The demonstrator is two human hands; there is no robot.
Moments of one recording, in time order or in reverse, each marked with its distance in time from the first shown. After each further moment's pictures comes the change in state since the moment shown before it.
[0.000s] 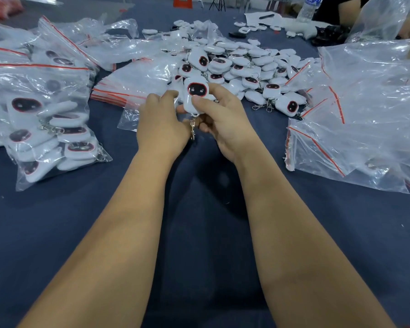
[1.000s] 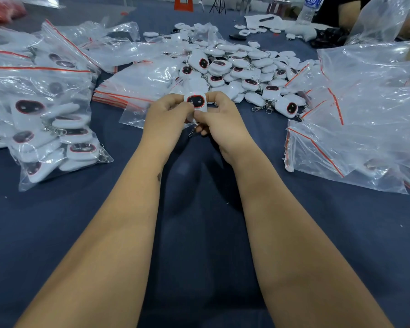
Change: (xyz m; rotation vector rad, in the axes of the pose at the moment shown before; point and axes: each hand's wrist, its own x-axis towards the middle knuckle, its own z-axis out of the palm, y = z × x) left_hand -0.002 0.012 -0.007 -0.762 -0.115 -0.210; right_hand 0.001 0.004 0.001 -0.218 0.080 0.057
